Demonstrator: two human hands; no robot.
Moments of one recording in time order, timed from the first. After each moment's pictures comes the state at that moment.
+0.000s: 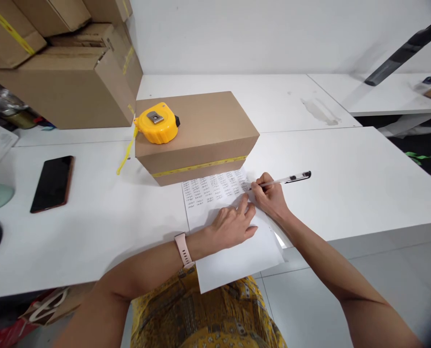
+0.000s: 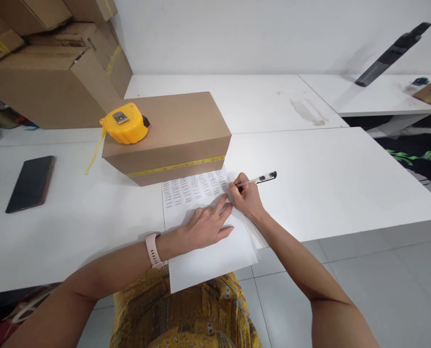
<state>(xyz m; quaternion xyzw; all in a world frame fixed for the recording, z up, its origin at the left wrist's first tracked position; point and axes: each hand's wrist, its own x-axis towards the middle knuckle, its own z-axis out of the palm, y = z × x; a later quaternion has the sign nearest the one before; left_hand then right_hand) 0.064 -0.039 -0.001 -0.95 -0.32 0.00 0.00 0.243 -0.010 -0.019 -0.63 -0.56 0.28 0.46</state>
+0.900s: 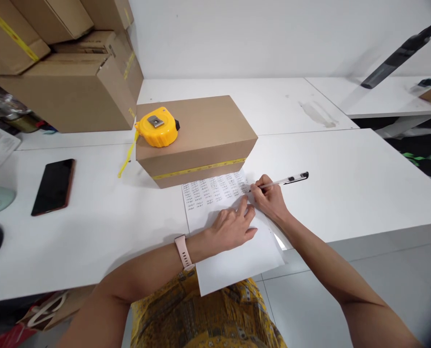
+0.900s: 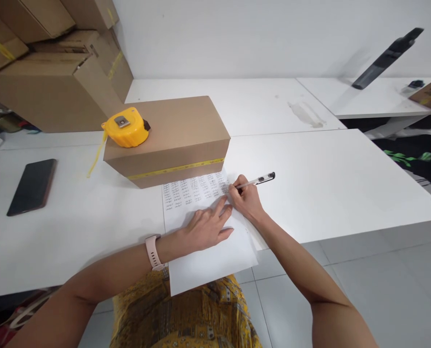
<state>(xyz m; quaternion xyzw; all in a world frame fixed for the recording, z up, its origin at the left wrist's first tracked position) 0.063 -0.039 -0.010 -0.95 -0.32 -0.03 0.01 0.246 -0.009 -0.021 -0.64 -0.56 0.28 0.45</state>
